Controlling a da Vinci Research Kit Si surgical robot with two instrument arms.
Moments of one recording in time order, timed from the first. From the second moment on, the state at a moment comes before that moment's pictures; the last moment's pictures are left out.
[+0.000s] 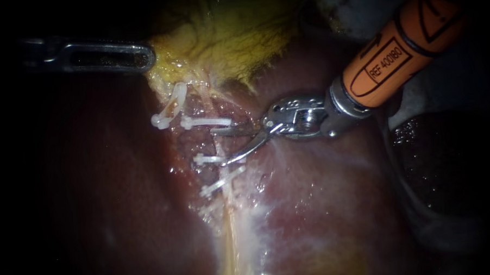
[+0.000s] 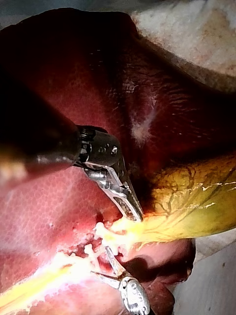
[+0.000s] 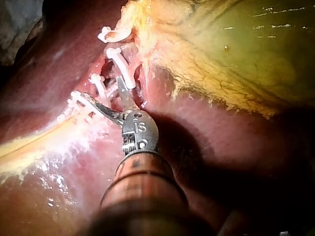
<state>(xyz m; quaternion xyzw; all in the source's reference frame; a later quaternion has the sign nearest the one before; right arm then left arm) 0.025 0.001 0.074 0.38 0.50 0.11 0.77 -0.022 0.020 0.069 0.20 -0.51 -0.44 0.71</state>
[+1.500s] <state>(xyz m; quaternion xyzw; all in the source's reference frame) 0.024 0.001 0.078 0.42 0.48 0.13 0.76 -0.022 0.020 0.069 0.20 -0.51 -0.44 0.71</state>
